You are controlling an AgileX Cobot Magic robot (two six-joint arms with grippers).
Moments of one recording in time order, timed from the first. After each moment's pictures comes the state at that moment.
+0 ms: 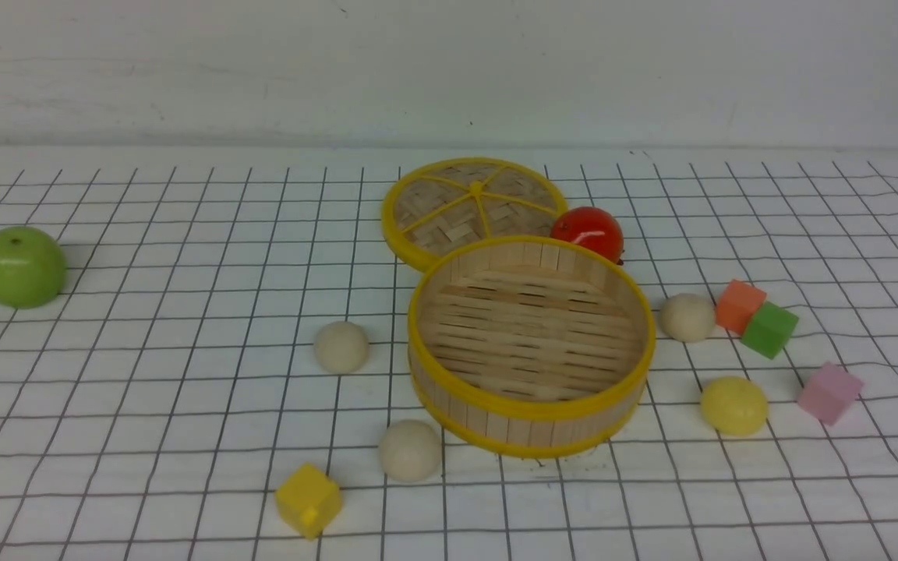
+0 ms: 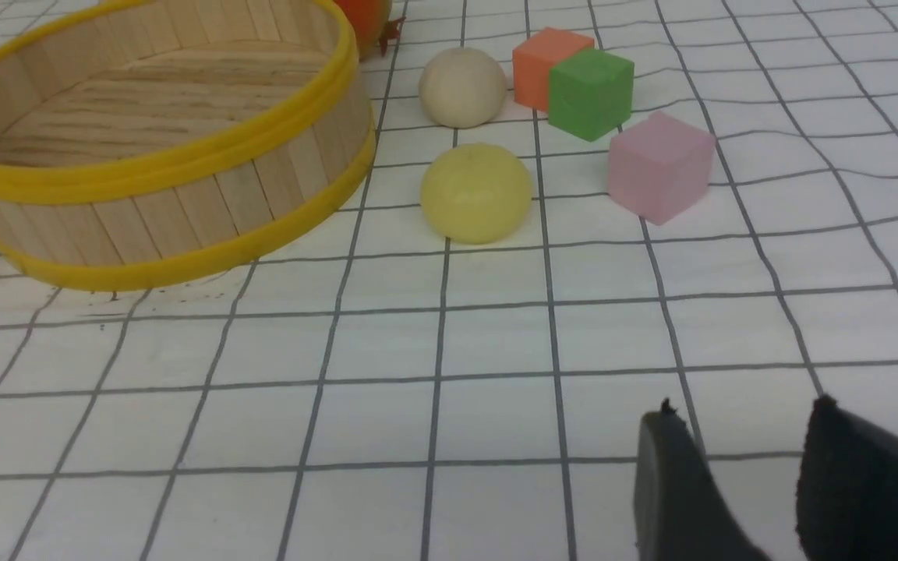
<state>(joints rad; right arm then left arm) 0.05 -0.01 0.02 0.11 0.39 -0.01 -0.09 -0.01 0.03 -0.19 0.39 -0.21</state>
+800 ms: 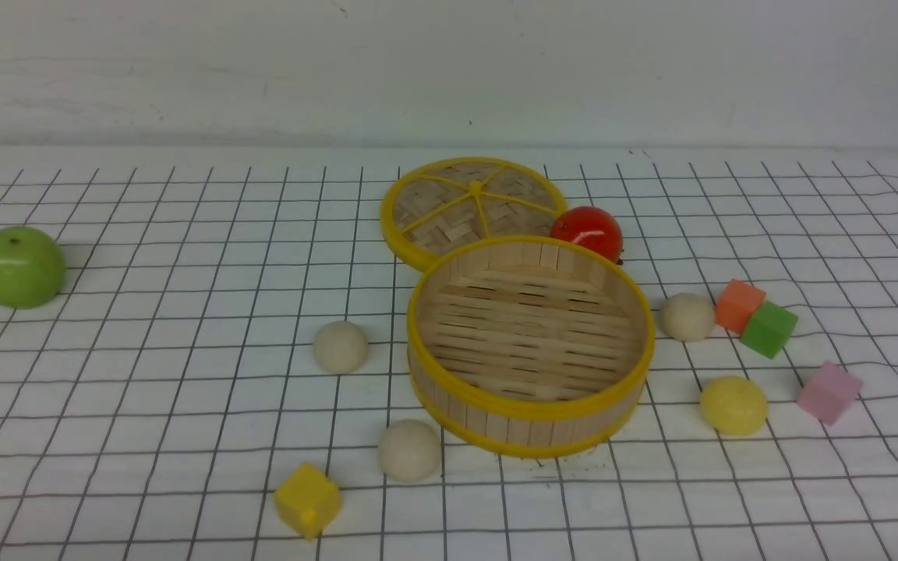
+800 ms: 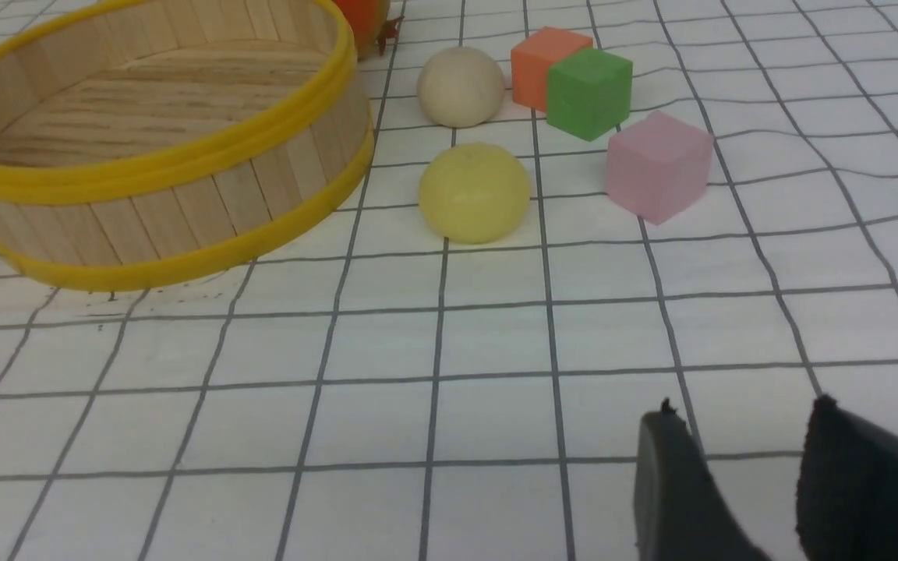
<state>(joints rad) 0.05 -0.01 0.02 0.11 0.39 -0.01 -0.09 0.00 -0.13 -0.68 0.18 -0.23</state>
